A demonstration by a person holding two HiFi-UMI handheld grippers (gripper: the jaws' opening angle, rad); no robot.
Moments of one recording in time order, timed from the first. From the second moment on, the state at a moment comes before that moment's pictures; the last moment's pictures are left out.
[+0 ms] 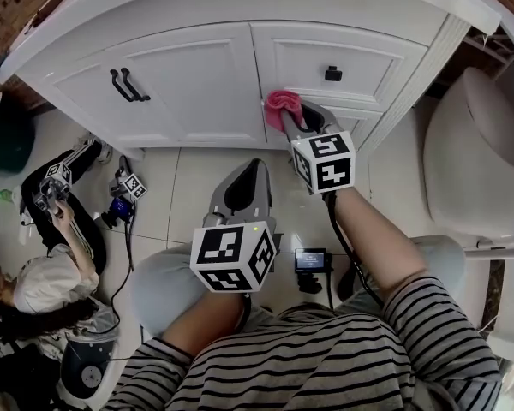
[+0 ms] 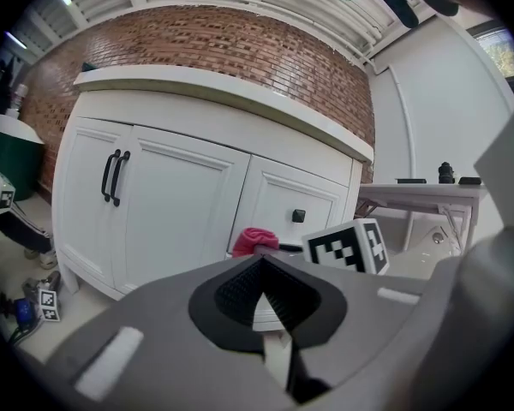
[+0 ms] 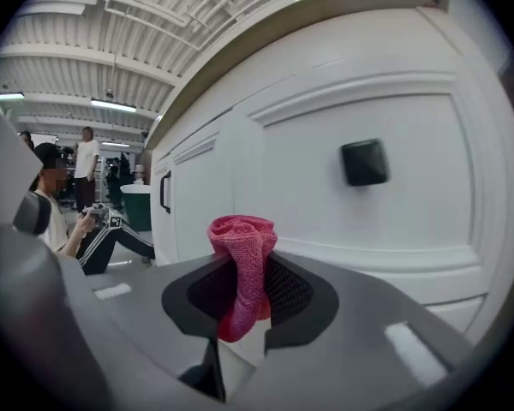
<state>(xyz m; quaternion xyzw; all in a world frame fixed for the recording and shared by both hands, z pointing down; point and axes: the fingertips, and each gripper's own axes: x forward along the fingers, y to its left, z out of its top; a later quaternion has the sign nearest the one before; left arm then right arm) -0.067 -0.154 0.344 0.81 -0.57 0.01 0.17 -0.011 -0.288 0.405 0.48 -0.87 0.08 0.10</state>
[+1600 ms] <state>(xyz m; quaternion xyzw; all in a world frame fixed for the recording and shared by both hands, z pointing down) -0.062 -0.157 0.361 0.81 -0.55 0.02 0.20 0.031 -0.300 0.483 0.52 -0.83 0.12 0.16</state>
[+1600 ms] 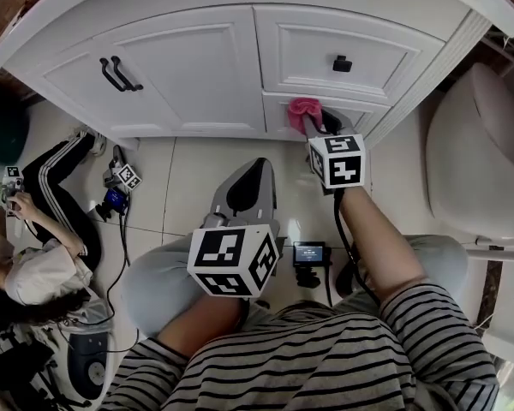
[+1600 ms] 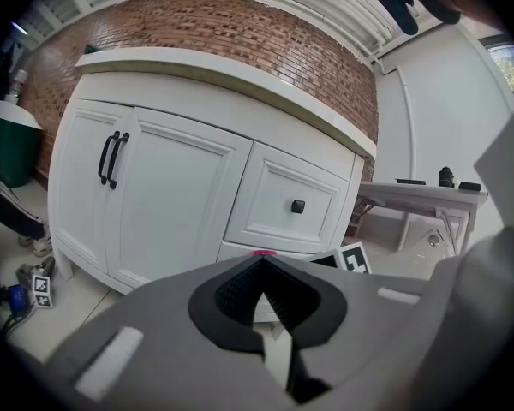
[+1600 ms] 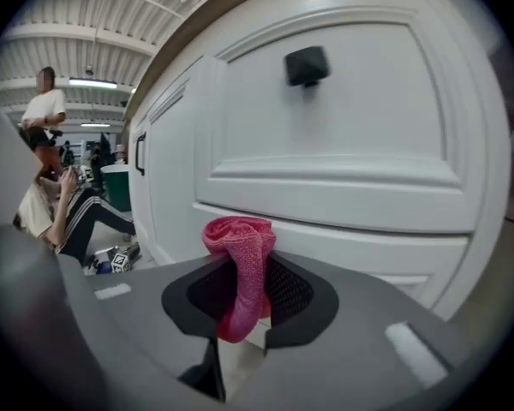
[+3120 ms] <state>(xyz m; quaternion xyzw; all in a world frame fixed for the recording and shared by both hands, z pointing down) -0.061 -0.163 0.372 0.80 -0.55 0.02 0.22 0.139 -0.300 0.618 0.60 -0.74 0.22 0.23</state>
